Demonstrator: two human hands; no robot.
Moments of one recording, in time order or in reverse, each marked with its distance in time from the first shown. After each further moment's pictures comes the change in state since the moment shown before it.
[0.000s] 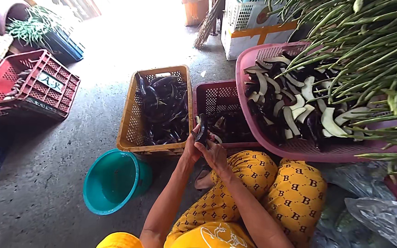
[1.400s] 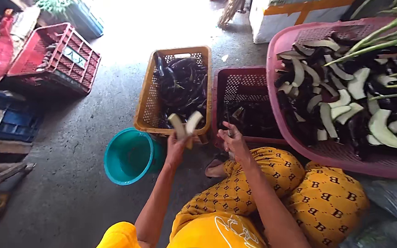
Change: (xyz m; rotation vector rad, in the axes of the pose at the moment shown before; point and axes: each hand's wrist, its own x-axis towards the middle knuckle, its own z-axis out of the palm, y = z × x) left_hand -0.076 0.039 -0.088 0.635 0.346 0.586; right_hand 0.012 -0.002 -0.006 0.802 -0.187 0.207
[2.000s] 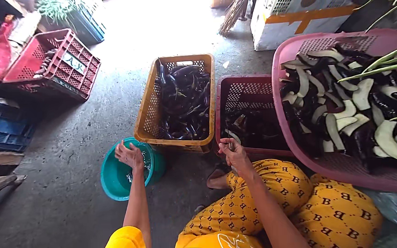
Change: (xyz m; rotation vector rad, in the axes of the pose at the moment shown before) left_hand 0.081 -0.046 -0.169 1.069 0.719 0.059; right_hand 0.004 -0.001 0.008 -0.101 -0.017 0.045
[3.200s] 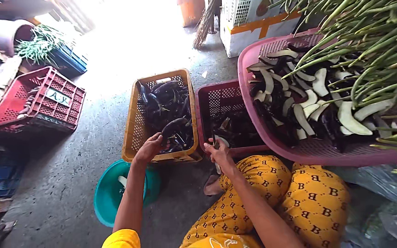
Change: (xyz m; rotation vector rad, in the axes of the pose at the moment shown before) left_hand -0.006 0.161 -0.007 -0.786 -1.301 -0.106; right_hand 0.013 -0.001 -0.002 0.055 0.154 0.026
